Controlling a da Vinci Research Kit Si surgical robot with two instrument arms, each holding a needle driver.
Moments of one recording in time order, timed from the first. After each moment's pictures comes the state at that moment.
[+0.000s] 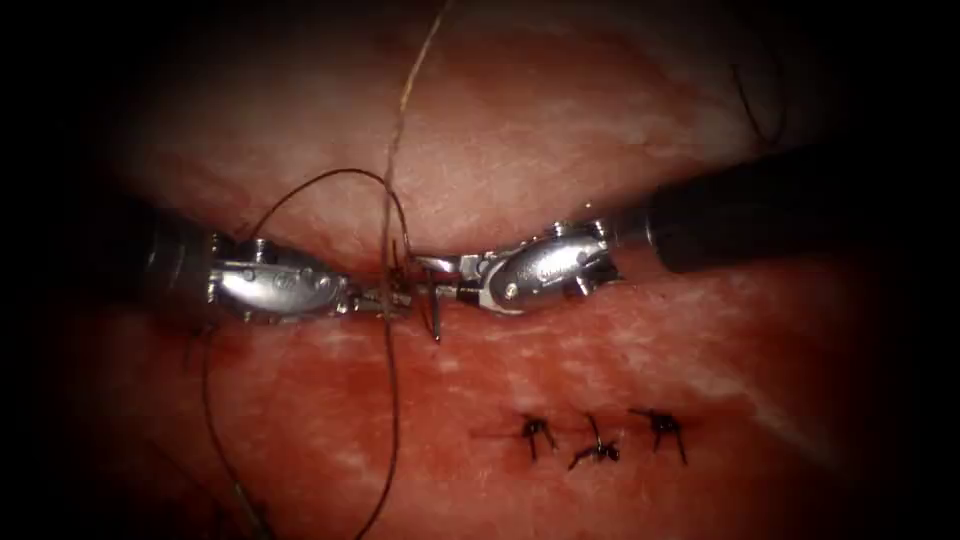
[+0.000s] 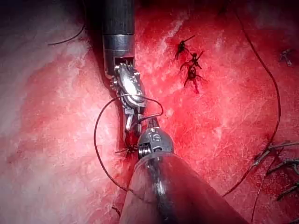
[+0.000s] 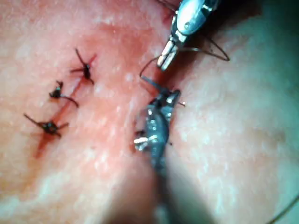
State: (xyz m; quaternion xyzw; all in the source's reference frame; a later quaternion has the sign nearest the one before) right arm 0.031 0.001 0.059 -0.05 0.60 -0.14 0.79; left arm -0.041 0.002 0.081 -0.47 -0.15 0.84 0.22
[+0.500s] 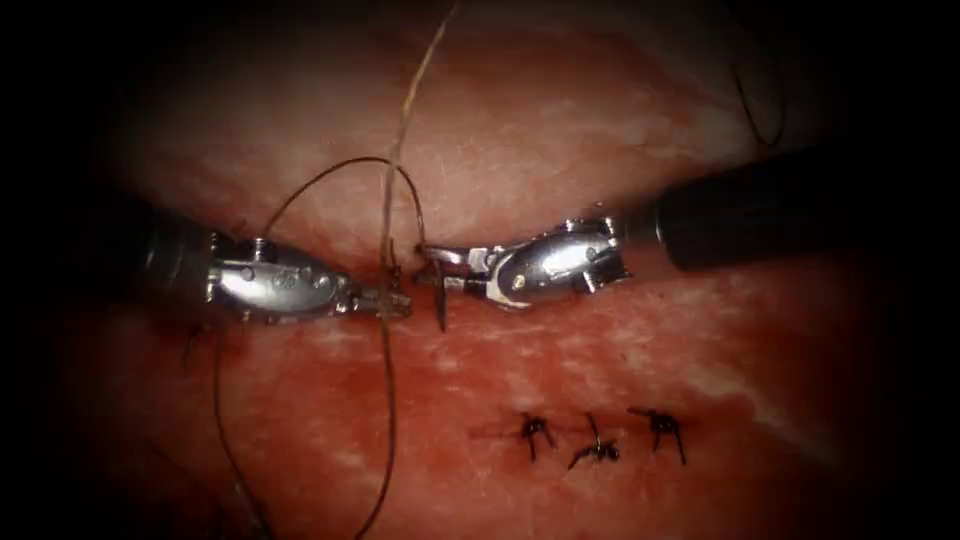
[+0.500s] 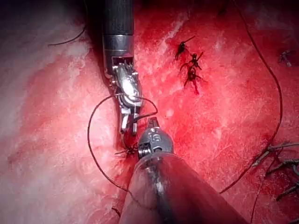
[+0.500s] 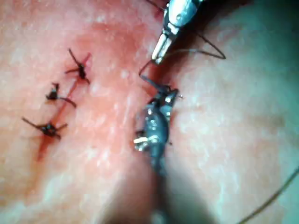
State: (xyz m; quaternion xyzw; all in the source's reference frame) right arm 0.031 0.001 0.059 0.01 0.58 -0.10 0.81; left arm -0.041 0.002 0.080 -0.47 -0.15 0.84 0.22
